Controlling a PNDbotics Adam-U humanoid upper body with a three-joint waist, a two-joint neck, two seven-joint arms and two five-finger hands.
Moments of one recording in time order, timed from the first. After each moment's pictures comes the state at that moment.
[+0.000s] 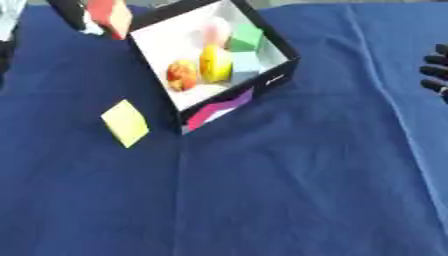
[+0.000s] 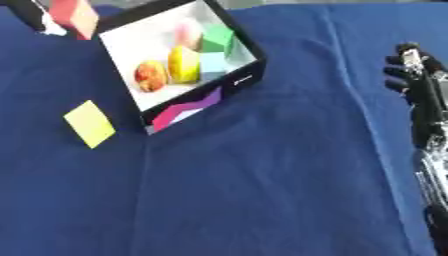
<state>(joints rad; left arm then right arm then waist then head) -1.32 0.47 -0.18 -0.92 -0.82 -0.23 -0.58 -0.35 -0.43 -0.03 -1.81 -0.19 0.21 -0.26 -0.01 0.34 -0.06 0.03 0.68</state>
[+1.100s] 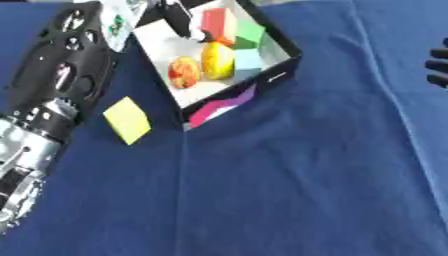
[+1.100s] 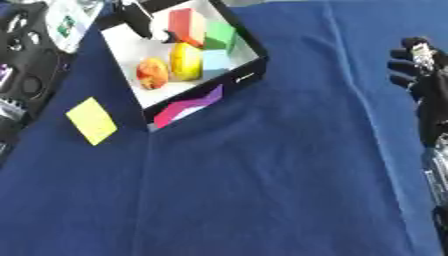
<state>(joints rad) -1.32 0.33 -0.21 -0.89 -0.97 -0.23 -0.39 -0.39 -0.41 -0.01 -1.81 -0.20 0.21 -0.24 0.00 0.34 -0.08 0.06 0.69</state>
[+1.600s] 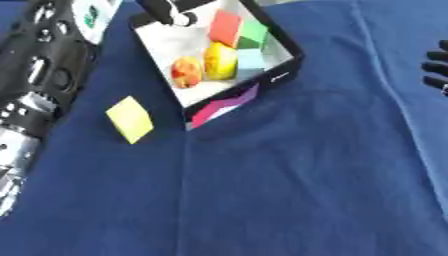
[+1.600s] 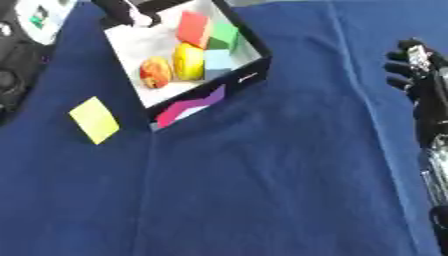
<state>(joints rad) -1.32 0.47 -0.23 -0.97 -0.80 -0.24 -0.52 -0.37 -0.41 -0.01 -1.81 -0.20 0.21 -0.24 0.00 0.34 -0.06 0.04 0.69</state>
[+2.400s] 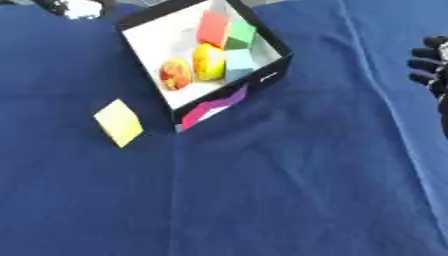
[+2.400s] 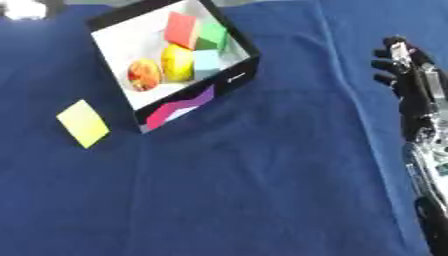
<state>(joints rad) -1.11 0.85 -0.33 -1.56 -0.28 -0.12 -0.89 -0.36 -0.43 -0.03 -1.81 -0.20 0.21 -0.26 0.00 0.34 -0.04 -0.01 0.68</state>
